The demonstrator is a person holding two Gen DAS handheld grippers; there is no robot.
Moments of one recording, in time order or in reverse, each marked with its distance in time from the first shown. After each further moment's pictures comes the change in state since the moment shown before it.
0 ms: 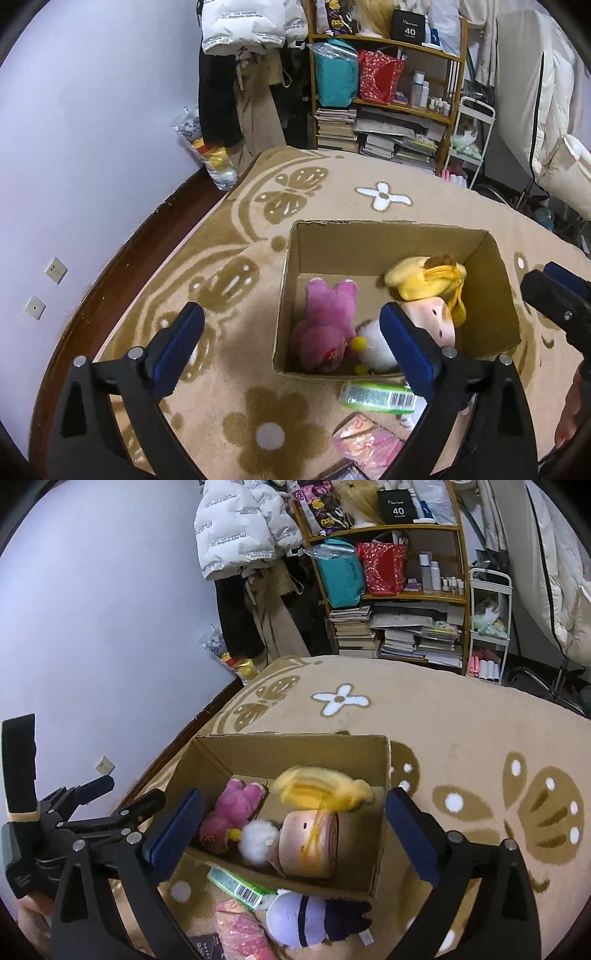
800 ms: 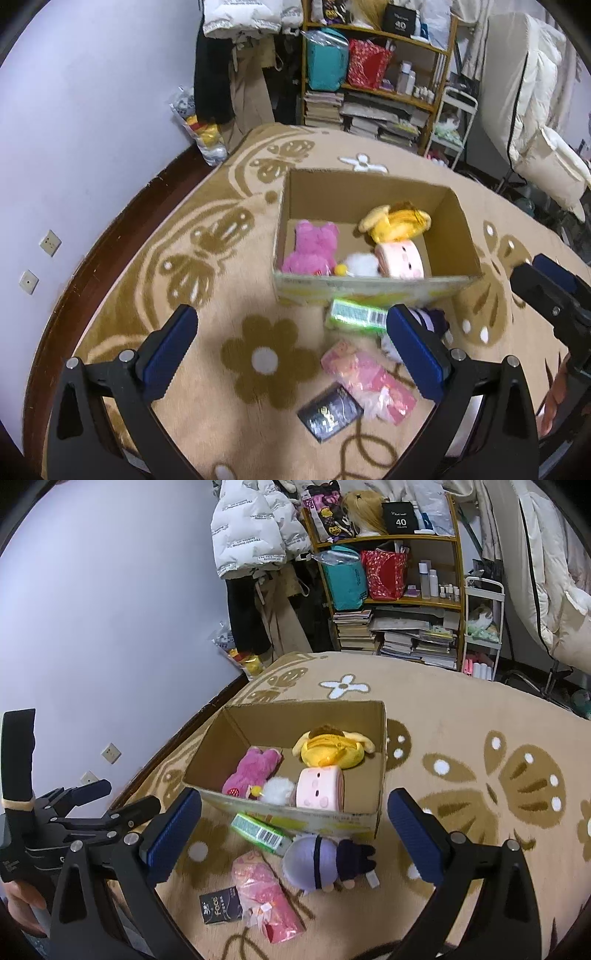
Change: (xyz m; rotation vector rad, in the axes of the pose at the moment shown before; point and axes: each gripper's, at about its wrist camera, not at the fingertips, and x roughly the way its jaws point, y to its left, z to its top) left arm -0.057 0.009 -0.052 -0.005 0.079 -0.073; right arm -0.061 0.027 -0.045 -0.031 -0.012 -0.012
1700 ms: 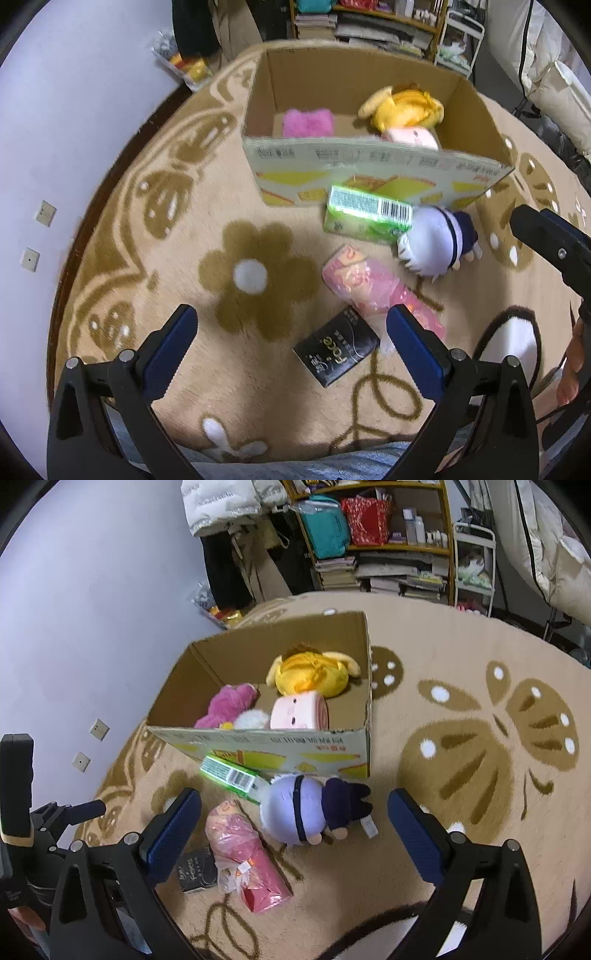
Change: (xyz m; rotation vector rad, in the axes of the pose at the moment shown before) left arm 0.058 -0.017 -0.055 0.062 0.295 0.037; right arm 0.037 -0.025 -0.047 0.070 0.175 -0.023
